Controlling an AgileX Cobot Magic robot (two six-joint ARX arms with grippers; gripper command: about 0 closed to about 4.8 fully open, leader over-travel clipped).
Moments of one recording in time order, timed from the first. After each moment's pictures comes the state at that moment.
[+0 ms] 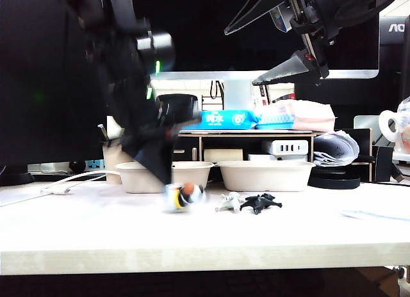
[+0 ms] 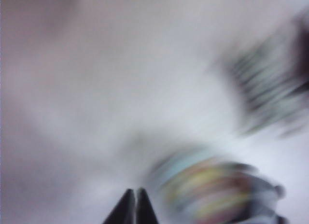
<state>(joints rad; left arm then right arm) -0.53 1.96 1.46 -0.67 0.16 -0.04 0.31 1.47 1.15 -0.37 -0.87 0.21</state>
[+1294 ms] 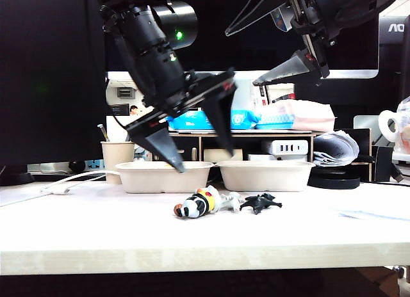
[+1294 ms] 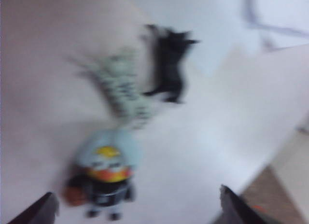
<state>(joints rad) -0.63 1.91 1.51 -0.72 0.28 -0.13 0.31 1.47 1.15 -0.37 -0.87 0.19</state>
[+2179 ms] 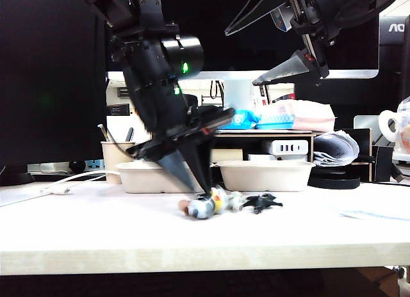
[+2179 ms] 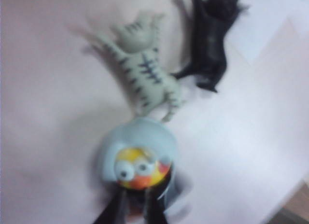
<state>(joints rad) -0.63 1.99 1.51 -0.71 0.25 -0.08 0.31 1.47 1.15 -0.37 -0.87 0.19</state>
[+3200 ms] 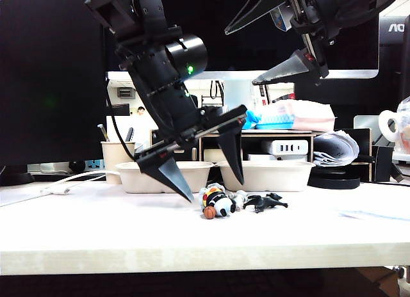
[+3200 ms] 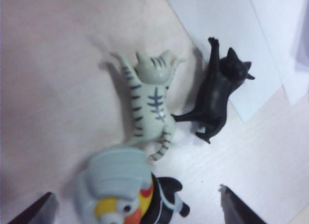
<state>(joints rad) -0.64 2.03 1.51 -0.59 0.28 -0.31 0.31 1.47 1.15 -0.37 -0.88 0.19</state>
